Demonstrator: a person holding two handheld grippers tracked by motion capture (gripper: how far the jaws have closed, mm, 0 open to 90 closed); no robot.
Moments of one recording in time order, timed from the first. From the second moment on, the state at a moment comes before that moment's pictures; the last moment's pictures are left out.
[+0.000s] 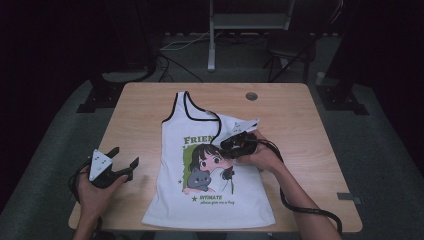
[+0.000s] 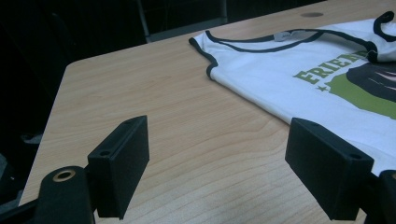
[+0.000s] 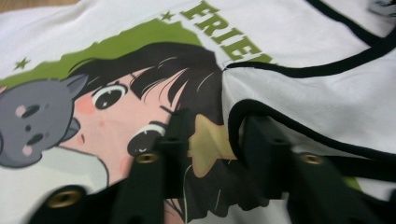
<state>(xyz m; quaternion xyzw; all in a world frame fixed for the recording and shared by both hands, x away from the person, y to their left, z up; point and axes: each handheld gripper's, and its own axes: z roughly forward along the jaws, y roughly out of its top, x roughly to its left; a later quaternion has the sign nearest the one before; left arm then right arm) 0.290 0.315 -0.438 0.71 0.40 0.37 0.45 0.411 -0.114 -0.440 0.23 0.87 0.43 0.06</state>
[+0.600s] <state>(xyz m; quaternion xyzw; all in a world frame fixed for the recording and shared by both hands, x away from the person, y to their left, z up) 0.290 0.314 -0.438 0.71 0.40 0.37 0.45 0.392 -0.119 -0.433 0.28 0.84 0.45 0.11</state>
